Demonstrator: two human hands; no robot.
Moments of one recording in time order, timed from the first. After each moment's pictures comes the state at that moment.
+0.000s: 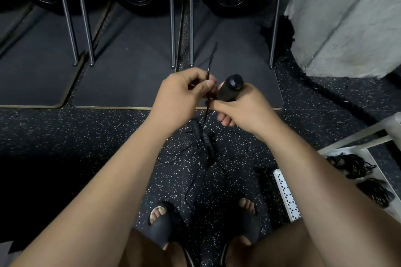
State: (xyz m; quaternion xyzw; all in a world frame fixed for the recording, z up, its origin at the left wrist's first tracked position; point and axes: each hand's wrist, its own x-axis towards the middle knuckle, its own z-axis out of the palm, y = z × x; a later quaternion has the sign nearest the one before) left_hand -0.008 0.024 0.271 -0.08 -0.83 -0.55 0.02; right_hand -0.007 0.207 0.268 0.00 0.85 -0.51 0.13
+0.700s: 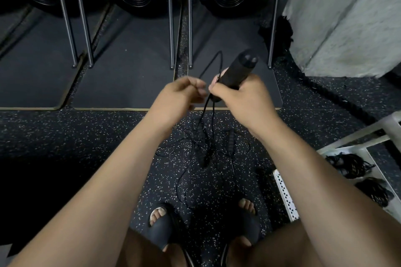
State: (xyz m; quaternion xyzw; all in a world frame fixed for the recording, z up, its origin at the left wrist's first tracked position) left_hand -0.011 0.020 0.260 0.04 -0.77 -0.63 -0.09; right_hand -0.003 0.198 0.288 0.01 0.85 -0.53 -0.01
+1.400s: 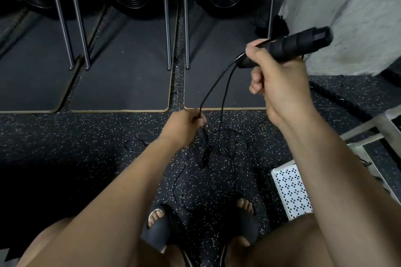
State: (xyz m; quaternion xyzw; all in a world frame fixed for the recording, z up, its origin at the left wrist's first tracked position) left_hand -0.008 0.035 0.189 -0.03 -0.92 -0.36 -0.14; right_hand -0.011 0.241 0.316 0.06 0.66 -0.74 -0.10
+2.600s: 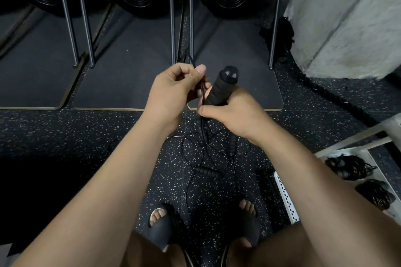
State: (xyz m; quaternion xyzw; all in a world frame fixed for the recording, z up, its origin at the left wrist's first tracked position) left_hand -0.011 0.028 0.281 0.05 -0.63 -0.77 -0.01; right_hand 0.003 0.192 0.279 -0.07 0.86 -0.50 0.12
